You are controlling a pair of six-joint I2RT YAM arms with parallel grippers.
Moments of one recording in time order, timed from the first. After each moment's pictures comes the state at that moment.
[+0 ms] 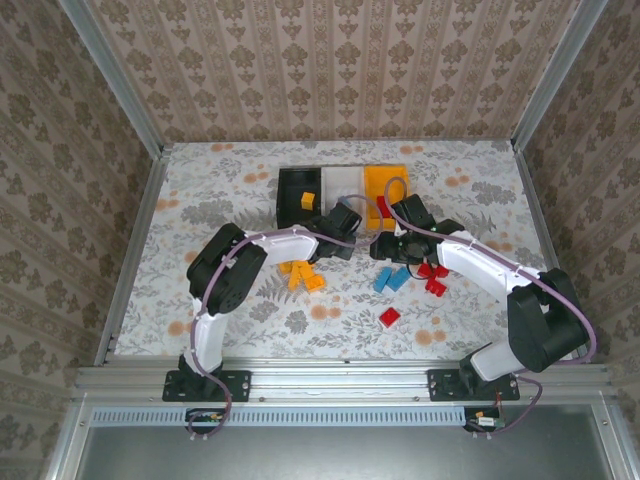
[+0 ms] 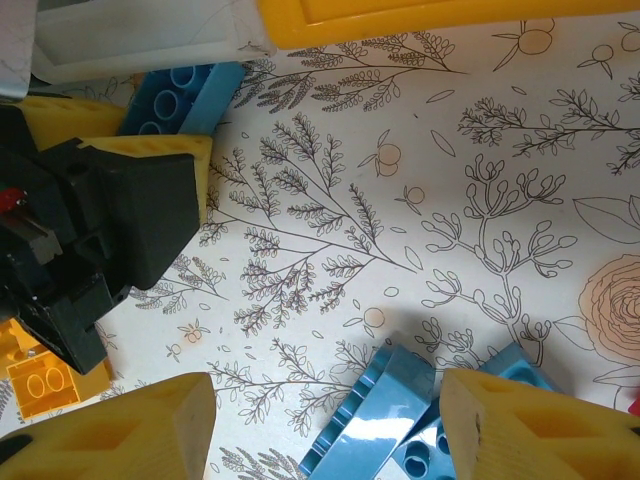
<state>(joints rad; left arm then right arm) -0.85 2.05 1.30 -0.22 -0.17 -0.30 0.42 1.47 0.95 -0.54 -0.09 0.53</state>
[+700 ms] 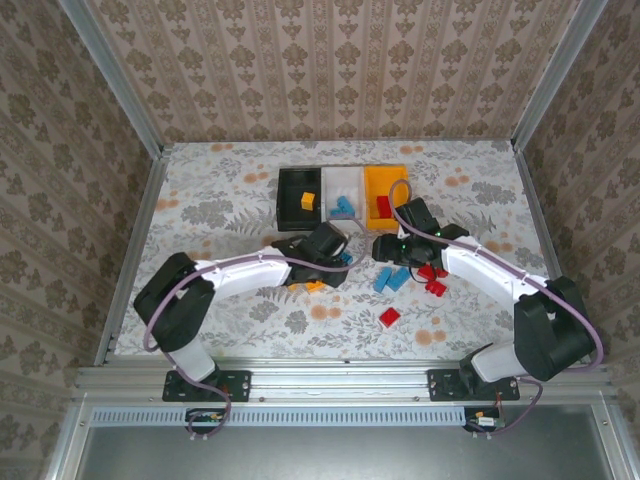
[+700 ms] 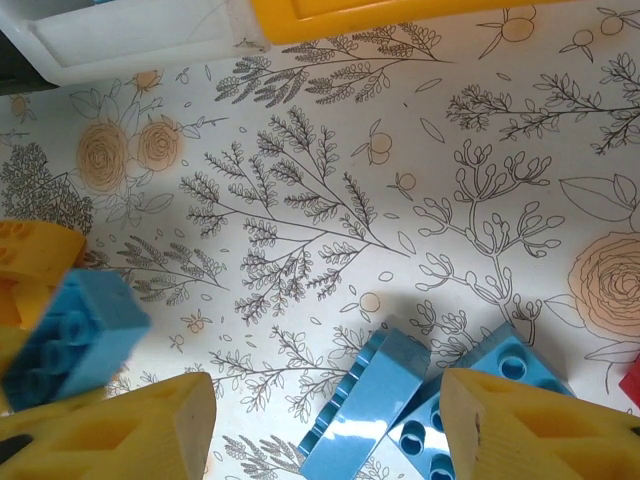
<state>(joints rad) -0.92 1.66 1.03 -0.35 -0.02 -0.38 0.42 1.41 0.91 -0.53 -0.08 0.56</state>
